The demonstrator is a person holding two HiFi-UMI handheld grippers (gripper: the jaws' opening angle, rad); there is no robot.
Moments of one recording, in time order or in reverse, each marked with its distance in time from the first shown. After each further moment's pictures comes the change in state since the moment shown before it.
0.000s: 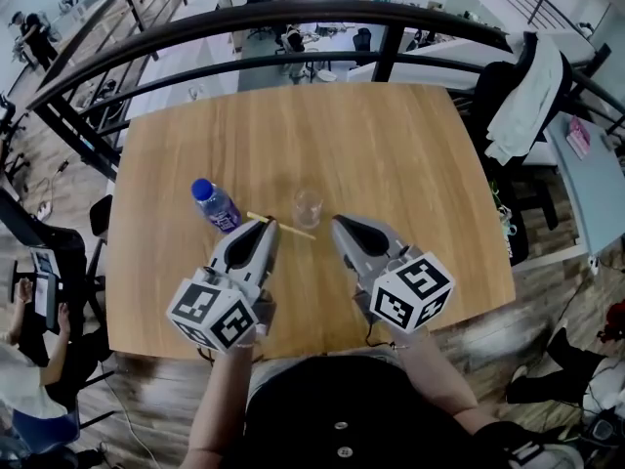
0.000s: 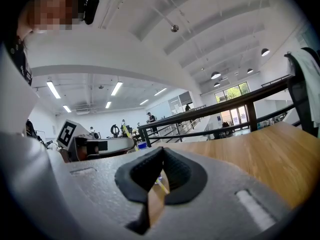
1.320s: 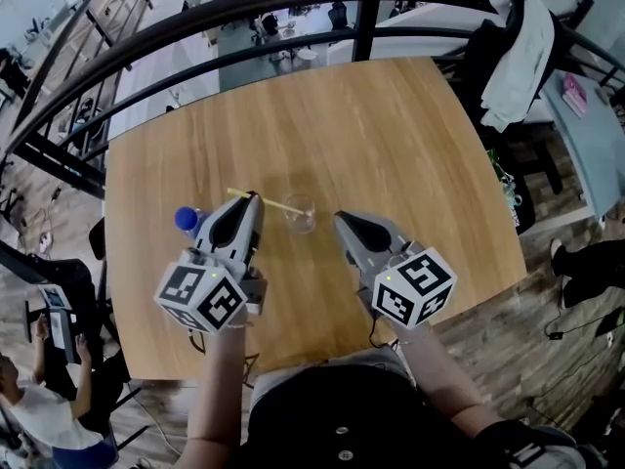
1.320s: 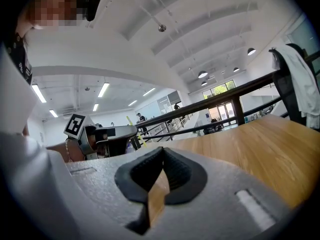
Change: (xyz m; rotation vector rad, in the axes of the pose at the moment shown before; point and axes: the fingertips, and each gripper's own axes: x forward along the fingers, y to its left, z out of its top) left arm 0.074 0.044 0.021 0.029 0.058 -0.033; right arm 0.015 -0.056 -0.012 0.080 0.002 -0.122
